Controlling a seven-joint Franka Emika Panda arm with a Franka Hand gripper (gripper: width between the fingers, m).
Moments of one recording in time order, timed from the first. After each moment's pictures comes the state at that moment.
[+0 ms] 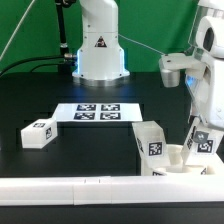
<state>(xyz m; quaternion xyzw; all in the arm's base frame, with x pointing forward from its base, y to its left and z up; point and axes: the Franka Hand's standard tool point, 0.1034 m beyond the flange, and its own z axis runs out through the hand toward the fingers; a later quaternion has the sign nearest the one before) 0.638 0.107 0.078 0.77 0.63 -0.07 0.06</state>
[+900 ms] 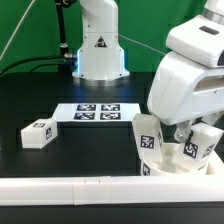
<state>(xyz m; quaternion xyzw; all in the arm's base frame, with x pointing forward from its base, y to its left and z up) 0.646 0.105 0.078 0.95 0.27 -0.09 0.08</state>
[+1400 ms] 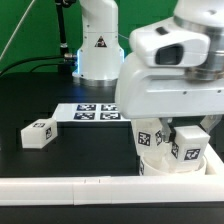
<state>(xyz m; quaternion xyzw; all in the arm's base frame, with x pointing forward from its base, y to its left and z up) 0.651 0.088 0.076 0.99 -0.01 -0.11 -0.02</state>
